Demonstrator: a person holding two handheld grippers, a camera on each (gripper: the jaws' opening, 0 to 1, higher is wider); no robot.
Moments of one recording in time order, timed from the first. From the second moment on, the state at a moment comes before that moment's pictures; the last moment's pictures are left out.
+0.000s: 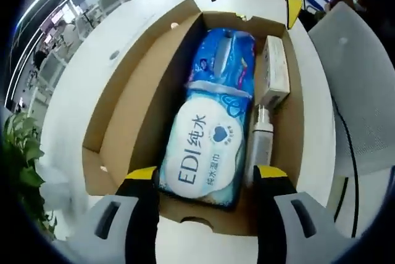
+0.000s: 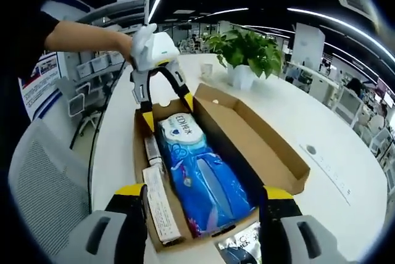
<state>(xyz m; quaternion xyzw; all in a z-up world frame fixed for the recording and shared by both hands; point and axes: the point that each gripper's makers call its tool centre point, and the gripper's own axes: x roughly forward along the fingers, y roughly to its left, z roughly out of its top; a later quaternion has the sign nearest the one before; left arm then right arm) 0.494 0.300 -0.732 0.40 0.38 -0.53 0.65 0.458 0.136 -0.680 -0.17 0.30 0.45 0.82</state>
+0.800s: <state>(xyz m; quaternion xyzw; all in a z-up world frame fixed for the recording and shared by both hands) 0.505 0.303 -0.762 0.43 0.38 -0.55 0.61 0.472 0.181 -0.702 -0.19 0.31 0.49 0.79</state>
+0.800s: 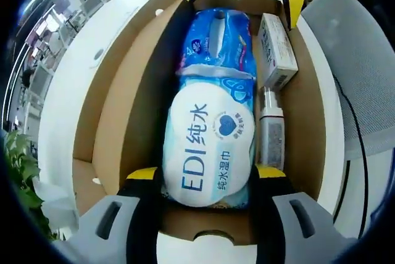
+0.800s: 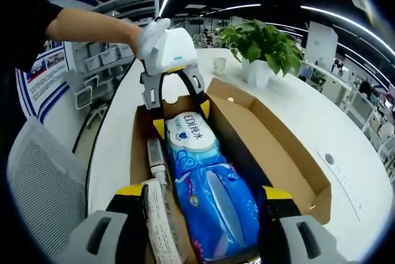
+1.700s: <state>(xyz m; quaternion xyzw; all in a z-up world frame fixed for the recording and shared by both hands) 0.506 0.296 -0.781 0.44 0.37 -0.59 0.57 0.493 0.232 -0.735 -0.20 0.31 0.52 0.77</state>
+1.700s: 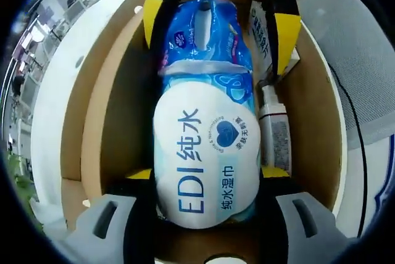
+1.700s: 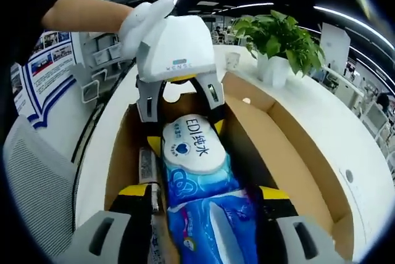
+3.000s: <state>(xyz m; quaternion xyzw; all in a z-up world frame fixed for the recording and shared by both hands) 0.505 0.292 -0.791 0.44 0.36 -0.60 0.56 0.499 0.281 -0.779 -0.27 0.31 0.59 0.70</state>
